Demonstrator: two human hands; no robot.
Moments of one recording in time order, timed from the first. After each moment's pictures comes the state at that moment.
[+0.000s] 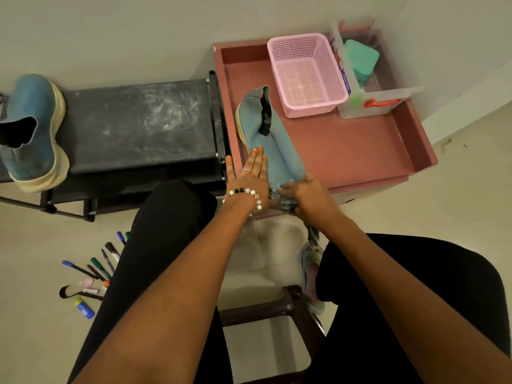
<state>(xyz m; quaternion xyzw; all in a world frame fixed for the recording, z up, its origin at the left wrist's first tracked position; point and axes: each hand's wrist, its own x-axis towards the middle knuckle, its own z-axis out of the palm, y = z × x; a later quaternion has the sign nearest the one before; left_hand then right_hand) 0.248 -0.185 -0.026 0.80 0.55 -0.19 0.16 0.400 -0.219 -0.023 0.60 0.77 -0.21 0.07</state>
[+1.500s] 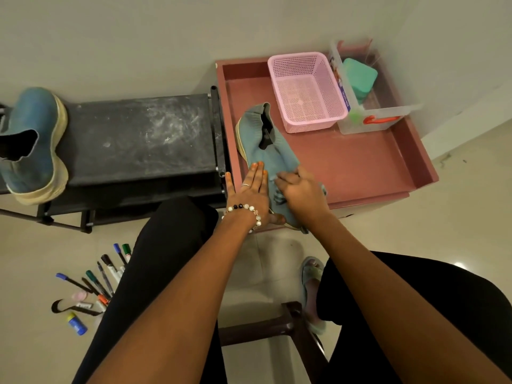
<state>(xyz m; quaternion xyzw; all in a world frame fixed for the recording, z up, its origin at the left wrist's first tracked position) 0.249 -0.183 -0.028 0.79 0.56 -0.17 0.20 0.394 -0.186 -0.029 0.51 0.86 0.04 0.02</state>
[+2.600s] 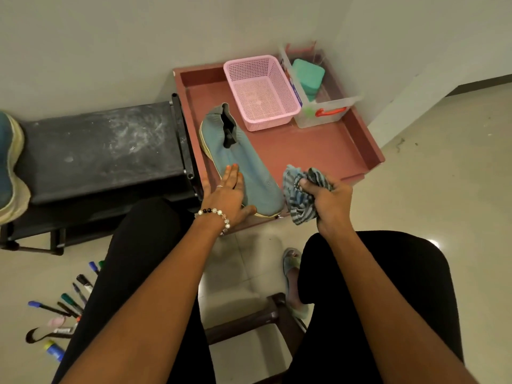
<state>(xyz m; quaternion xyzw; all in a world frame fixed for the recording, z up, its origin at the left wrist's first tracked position) 0.256 -0.197 -0.017 0.83 0.52 -0.12 0.15 0.442 -0.257 0.030 0.69 0.19 -0.42 -0.56</state>
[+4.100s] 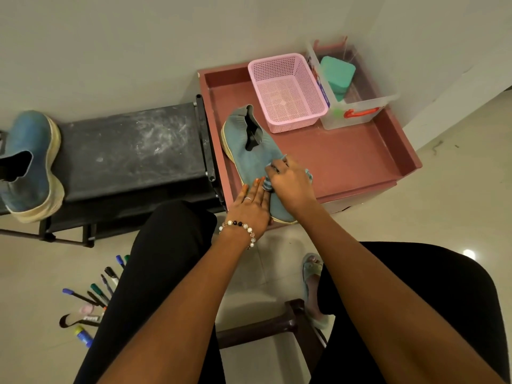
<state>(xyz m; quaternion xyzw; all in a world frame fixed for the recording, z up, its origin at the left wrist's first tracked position) 0.261 -0.211 -0.029 0.87 0.46 -0.16 0.08 0.388 -0.171 -0.023 0.61 0.79 0.02 0.07</state>
